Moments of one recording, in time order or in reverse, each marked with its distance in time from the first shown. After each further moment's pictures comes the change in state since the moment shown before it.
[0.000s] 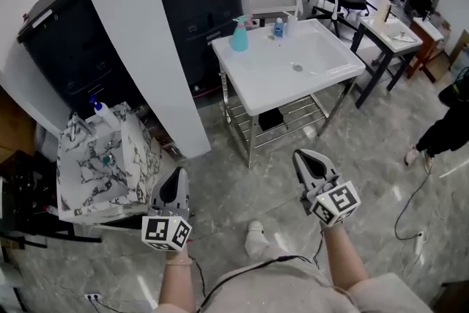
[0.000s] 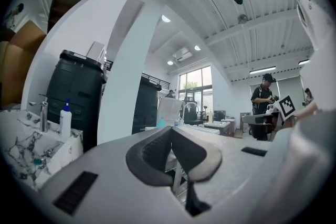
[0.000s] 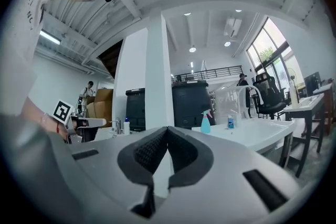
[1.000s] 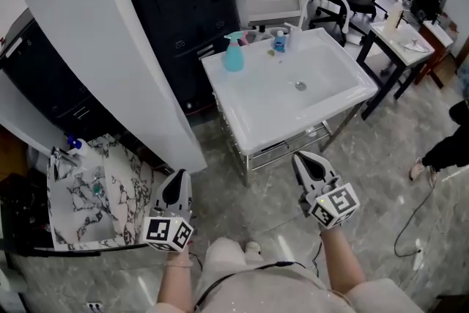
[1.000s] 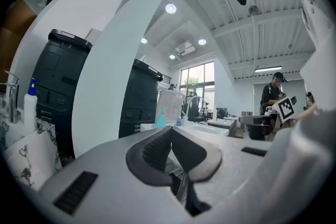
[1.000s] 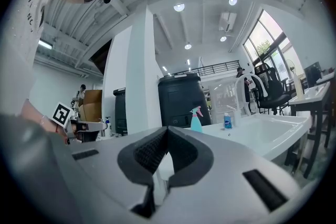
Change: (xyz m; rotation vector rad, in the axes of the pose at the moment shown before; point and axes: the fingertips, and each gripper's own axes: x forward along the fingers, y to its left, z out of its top) left arm 0.174 0.014 -0.023 -0.032 0.052 -0.006; right arm 0.110 -0.135 -0.010 0.051 0.003 -0.001
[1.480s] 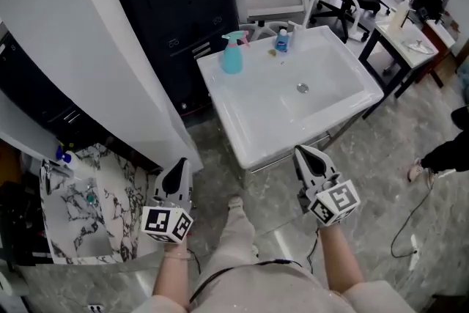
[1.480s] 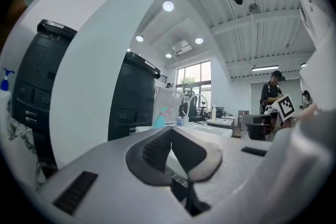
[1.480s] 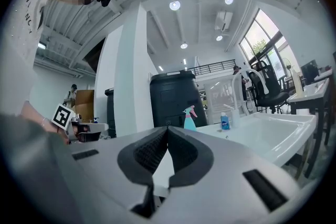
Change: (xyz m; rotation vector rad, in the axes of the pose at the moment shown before) left arm 0.085 0.022 0.000 0.010 0.005 -0.050; right arm 0.059 -0.043 -0.001 0.022 0.003 -0.034
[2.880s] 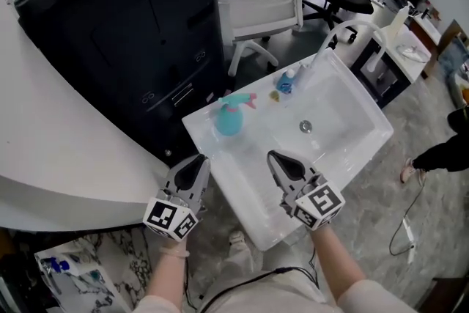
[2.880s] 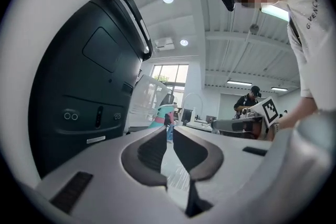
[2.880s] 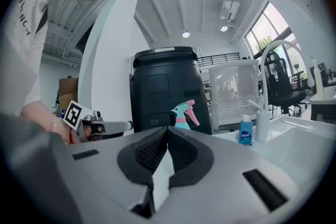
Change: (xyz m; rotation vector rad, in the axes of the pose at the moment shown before) left arm 0.280 0.077 0.000 -0.093 0.043 -0.404; right arm 0.256 -0.080 0.000 -0.037 0.112 -0.002
